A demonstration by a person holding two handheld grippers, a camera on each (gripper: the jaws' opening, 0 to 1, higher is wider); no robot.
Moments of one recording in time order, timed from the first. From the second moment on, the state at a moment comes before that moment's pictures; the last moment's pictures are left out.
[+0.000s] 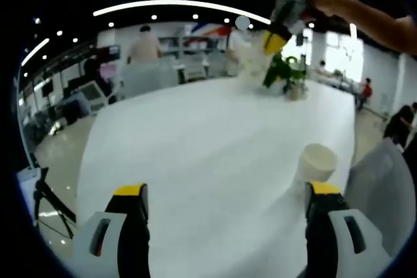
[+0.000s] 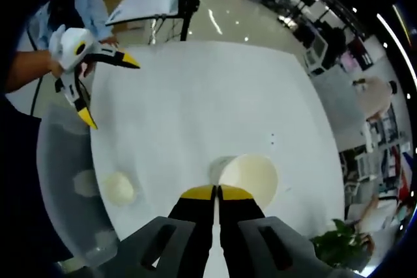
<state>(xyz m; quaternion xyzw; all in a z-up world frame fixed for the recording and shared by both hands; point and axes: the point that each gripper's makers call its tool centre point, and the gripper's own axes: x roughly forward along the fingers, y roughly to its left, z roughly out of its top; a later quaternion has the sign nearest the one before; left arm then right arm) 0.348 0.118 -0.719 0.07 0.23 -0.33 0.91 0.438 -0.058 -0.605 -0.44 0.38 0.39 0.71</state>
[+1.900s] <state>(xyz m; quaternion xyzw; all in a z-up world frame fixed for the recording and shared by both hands) 0.332 0.094 -0.728 0.07 0.24 -0.35 0.90 0.286 -0.048 -0.606 -0.47 0.38 0.44 0.67</state>
